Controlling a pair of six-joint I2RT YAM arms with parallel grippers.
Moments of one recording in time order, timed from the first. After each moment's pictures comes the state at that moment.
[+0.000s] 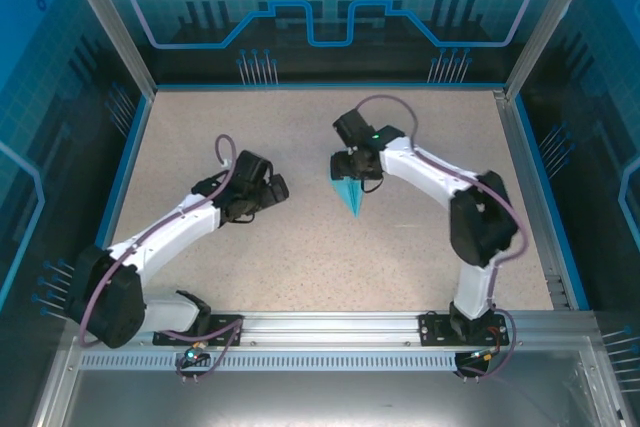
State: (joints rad) left arm -0.44 1.29 0.90 -0.61 -0.19 -0.84; right arm 0.60 1.82 1.50 -0.80 0.12 0.54
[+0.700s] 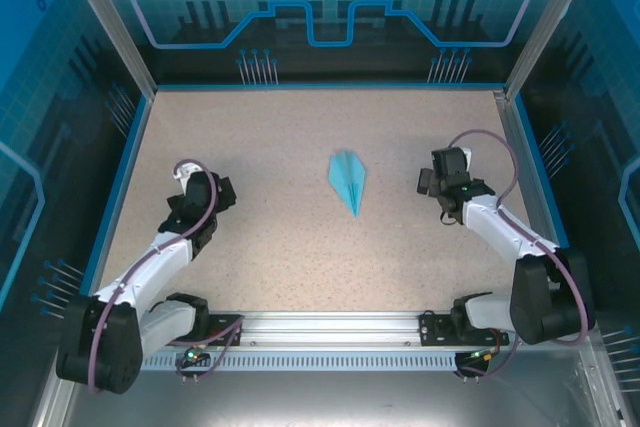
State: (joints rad) left arm -0.14 1.06 0.47 -0.10 -0.47 -0.40; right arm 0.18 1.30 0.73 -0.34 0.42 0.32
